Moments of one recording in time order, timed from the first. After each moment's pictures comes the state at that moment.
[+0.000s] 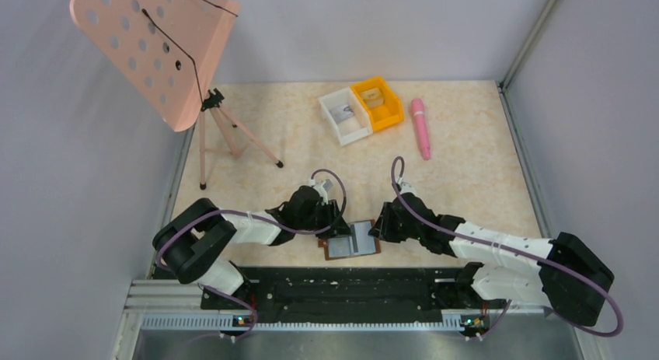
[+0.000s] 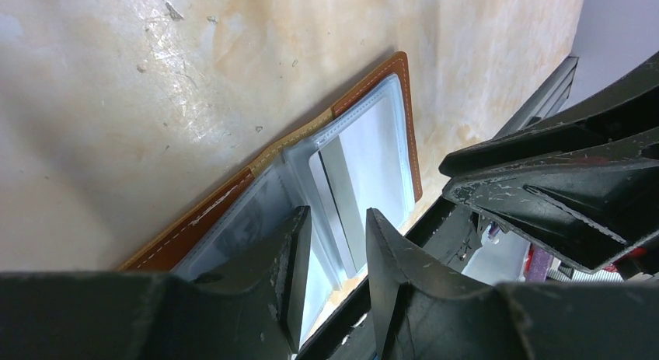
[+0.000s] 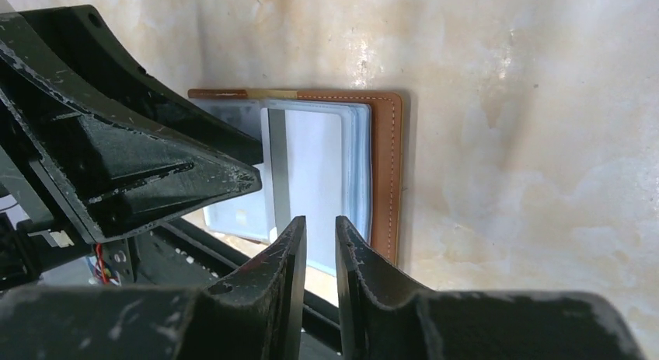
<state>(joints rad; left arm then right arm) -0.79 1.51 0.46 0.38 0.36 -0.94 0.88 1.10 0.43 -0.10 0.03 0.93</state>
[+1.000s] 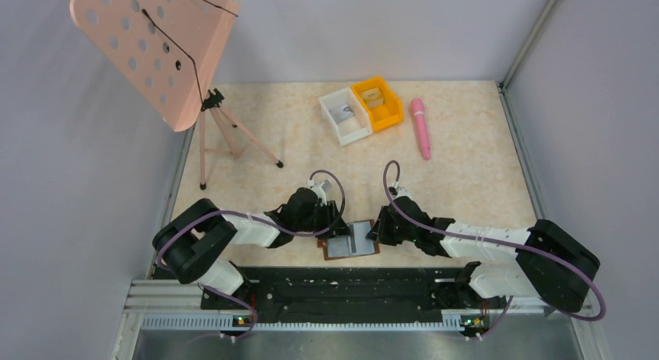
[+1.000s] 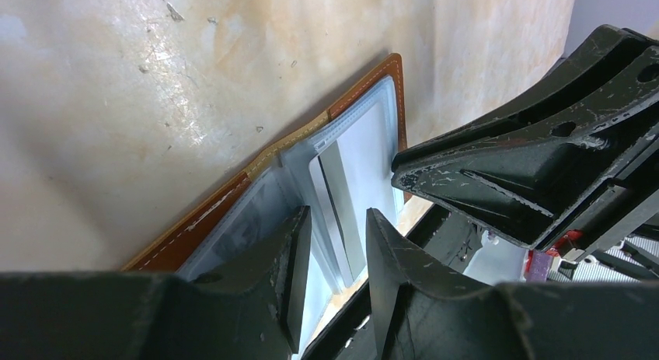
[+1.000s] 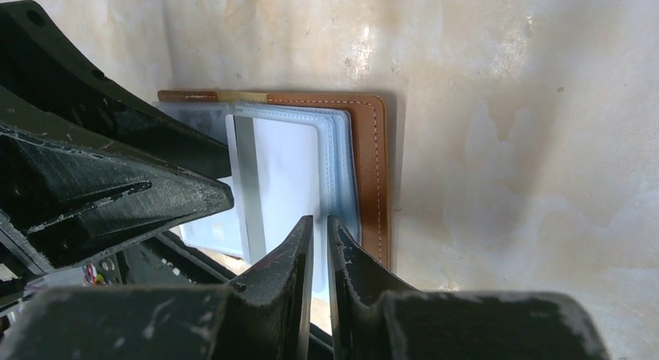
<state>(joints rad) -0.79 1.51 0.43 0.44 0.36 -0.94 0.88 1.23 0.38 0.07 0.00 0.96</state>
